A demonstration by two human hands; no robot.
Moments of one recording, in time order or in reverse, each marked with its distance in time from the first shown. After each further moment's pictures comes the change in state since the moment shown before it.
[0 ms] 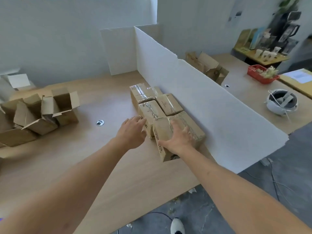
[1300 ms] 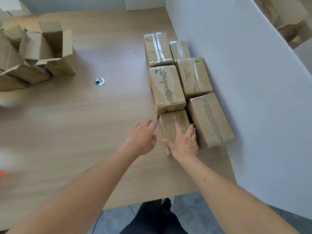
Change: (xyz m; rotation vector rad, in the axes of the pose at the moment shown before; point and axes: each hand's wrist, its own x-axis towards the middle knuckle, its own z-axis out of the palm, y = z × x) left_hand 0.059 0.000 0.174 -0.145 -0.250 -0.229; right_hand 0.125 0.061 0.144 -0.236 -0.200 -0.151
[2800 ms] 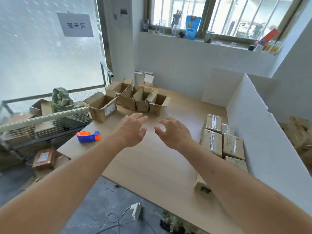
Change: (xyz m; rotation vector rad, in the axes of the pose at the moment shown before) left_hand -0.376 0.005 -0.184 0.040 0.605 -0.501; right_hand -0.278 -0.163 -0.191 -0.032 0.254 -1.134
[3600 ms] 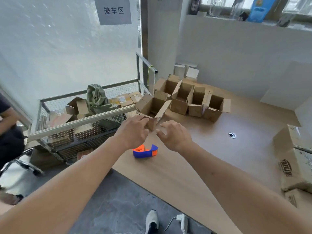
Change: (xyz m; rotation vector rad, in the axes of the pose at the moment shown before) left_hand 0.070 -0.413 -0.029 0.030 -0.077 -0.061; right_hand 0.258 -0.283 0.193 0.039 -0.170 -0.022
